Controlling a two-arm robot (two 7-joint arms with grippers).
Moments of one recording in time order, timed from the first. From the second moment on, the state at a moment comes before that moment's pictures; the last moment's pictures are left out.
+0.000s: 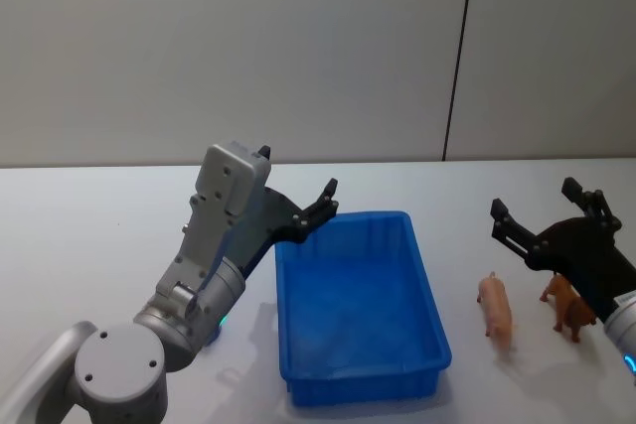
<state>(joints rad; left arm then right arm) -0.24 0.38 0.45 -1.63 -0.20 0.01 -0.01 -0.01 0.34 -0.23 -1.77 0.29 0.03 0.07</state>
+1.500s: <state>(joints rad) -0.24 0.38 0.45 -1.63 -0.20 0.01 -0.01 -0.01 0.34 -0.23 -1.77 0.29 0.03 0.07</state>
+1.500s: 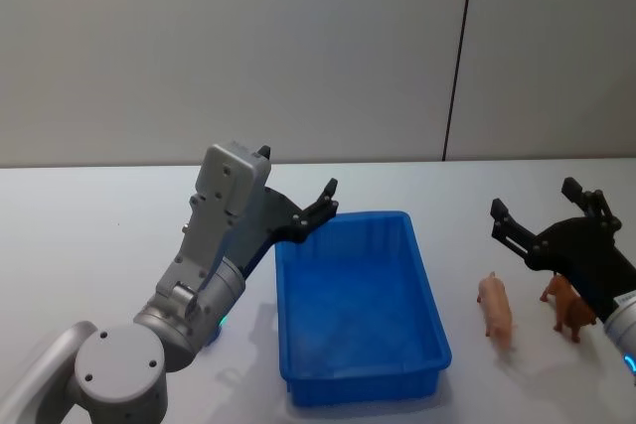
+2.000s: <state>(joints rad) -0.24 0.38 0.45 -1.63 -0.20 0.01 -0.01 -0.04 0.36 -0.22 -1.79 0.30 0.04 0.06</state>
